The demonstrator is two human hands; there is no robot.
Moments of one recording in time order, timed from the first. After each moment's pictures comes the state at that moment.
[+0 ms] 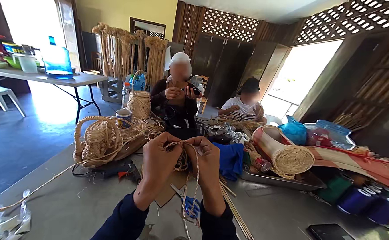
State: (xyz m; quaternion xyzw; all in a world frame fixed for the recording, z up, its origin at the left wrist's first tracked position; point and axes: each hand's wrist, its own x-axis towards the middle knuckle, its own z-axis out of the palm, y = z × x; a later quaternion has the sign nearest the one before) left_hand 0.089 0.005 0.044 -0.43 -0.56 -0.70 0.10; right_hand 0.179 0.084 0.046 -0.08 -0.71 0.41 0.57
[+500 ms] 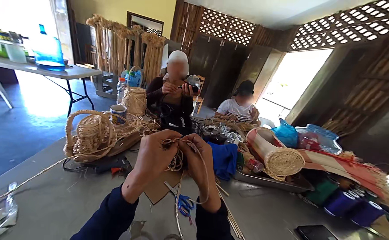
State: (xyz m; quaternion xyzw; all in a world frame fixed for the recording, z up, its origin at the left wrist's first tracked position) left_hand 0.075 0.000 0.041 -0.52 -0.56 -0.63 0.11; right_hand 0.182 0.093 0.041 -0.08 -0.76 0.38 0.51
